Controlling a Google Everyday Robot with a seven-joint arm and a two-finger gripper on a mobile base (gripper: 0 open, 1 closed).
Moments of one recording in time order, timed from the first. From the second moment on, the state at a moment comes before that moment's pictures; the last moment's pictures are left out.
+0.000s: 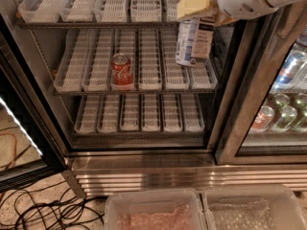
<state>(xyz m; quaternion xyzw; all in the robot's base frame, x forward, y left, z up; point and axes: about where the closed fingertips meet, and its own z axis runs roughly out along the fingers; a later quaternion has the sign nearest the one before) 0.557 -0.090 1.079 -0.11 0.86 0.26 0.42</state>
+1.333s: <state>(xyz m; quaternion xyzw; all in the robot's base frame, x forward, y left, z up) 0.535 -0.079 1.062 -0.10 0.87 0.28 0.40</state>
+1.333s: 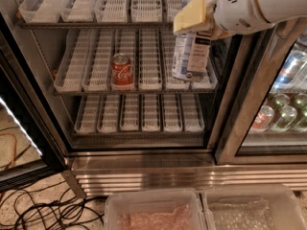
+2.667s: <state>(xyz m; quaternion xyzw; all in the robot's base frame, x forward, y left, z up) 0.517 -0.063 1.050 -0.08 0.87 0.31 0.39</state>
